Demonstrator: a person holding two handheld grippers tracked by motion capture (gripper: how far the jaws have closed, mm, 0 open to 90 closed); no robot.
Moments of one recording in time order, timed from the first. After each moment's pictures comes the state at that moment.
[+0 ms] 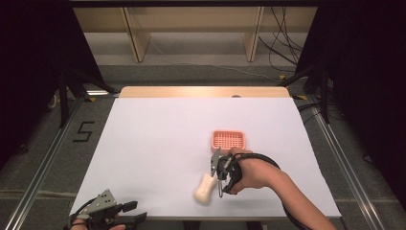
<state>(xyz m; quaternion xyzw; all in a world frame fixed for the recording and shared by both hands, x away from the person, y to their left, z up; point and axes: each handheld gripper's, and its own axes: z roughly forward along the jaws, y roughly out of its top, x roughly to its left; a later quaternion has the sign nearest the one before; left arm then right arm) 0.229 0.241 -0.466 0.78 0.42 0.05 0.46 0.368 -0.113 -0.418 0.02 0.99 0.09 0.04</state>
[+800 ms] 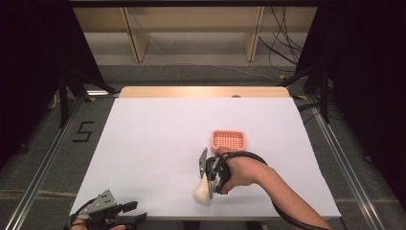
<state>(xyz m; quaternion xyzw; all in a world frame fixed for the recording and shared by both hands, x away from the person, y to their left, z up) 0.228 0.241 -0.467 0.78 0.41 0.05 0.46 0.372 -0.085 -0.421 -0.02 1.00 0.07 0.03</state>
